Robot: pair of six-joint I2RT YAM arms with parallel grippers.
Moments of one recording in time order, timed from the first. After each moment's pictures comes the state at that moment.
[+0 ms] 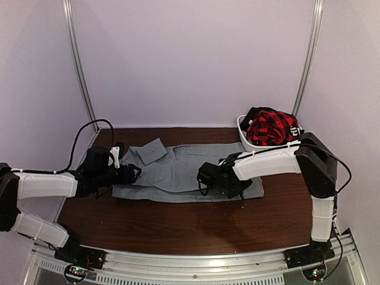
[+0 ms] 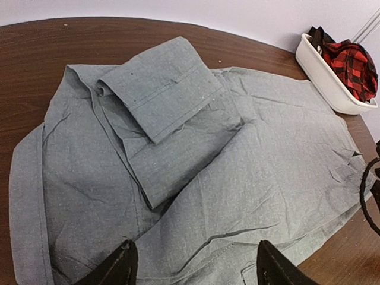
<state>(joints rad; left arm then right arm) -0.47 1.27 0.51 0.21 0.05 -0.39 0.95 2.01 1.36 -0.92 0.85 0.54</state>
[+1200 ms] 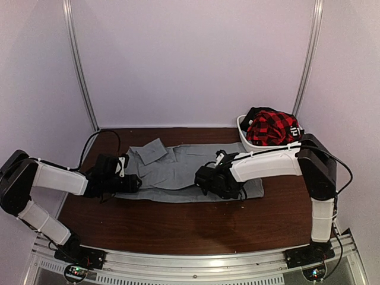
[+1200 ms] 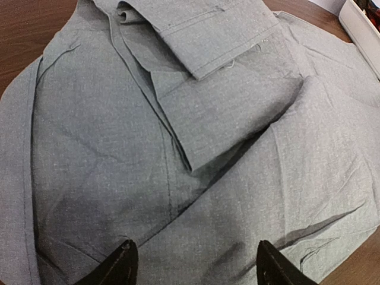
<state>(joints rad) -0.47 1.46 0.51 0.21 0.00 -0.38 1.00 2.01 1.42 -1.08 1.24 0.52</state>
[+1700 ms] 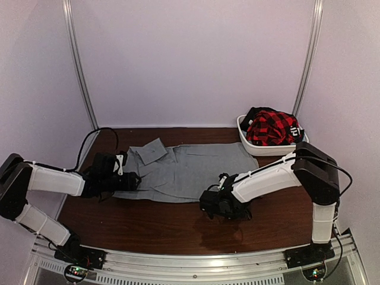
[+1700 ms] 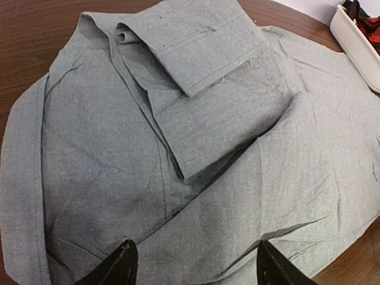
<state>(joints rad) -0.47 1.42 0.51 0.21 0.00 -0.38 1.09 2.00 1.18 -1.00 1.08 0.61</state>
